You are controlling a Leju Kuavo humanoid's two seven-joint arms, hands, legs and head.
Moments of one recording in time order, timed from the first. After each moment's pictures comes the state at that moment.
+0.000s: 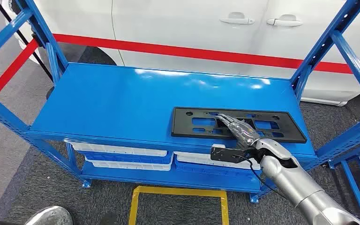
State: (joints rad) left arm -0.10 -0.21 0.87 -0.19 -1.34 0.25 -0.45; right arm -0.61 -0.37 0.75 -0.91 0.56 0.08 -0.29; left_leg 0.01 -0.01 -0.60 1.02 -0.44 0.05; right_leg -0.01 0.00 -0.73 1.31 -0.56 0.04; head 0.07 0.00
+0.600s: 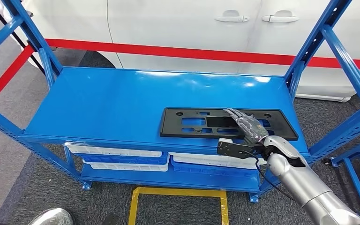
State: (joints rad) left arm -0.10 -0.21 0.87 -0.19 -1.34 0.25 -0.45; right arm -0.61 -0.40 0.69 -0.96 0.56 0.05 -0.28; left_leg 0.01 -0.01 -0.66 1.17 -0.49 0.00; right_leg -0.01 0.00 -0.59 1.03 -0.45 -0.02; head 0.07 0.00
